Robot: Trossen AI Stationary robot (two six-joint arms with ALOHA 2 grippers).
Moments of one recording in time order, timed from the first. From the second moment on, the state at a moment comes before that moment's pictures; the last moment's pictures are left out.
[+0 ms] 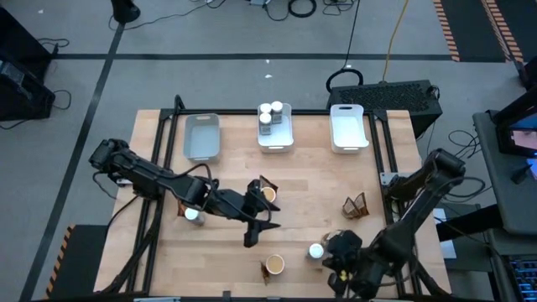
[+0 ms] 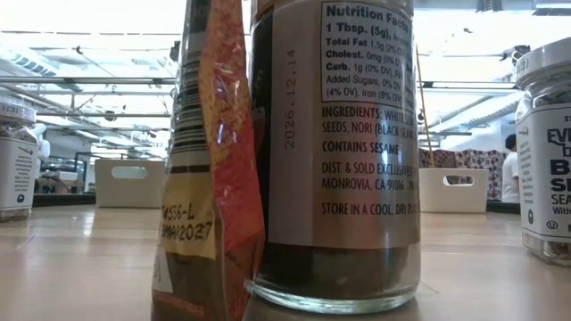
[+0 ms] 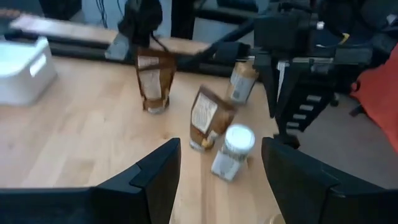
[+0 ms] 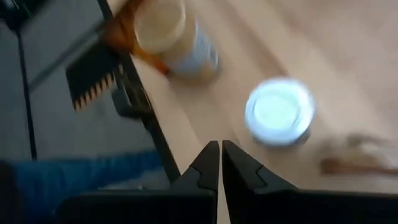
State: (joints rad) left arm -0.37 1.58 1.28 -0.12 -0.22 -0.30; right arm 0.89 1.59 1.25 -0.68 0.47 1.43
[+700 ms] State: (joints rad) left arm -0.37 2.04 1.74 -0.32 -0.05 -0.22; right arm 0.87 1.43 1.25 -1.08 0.65 1.67
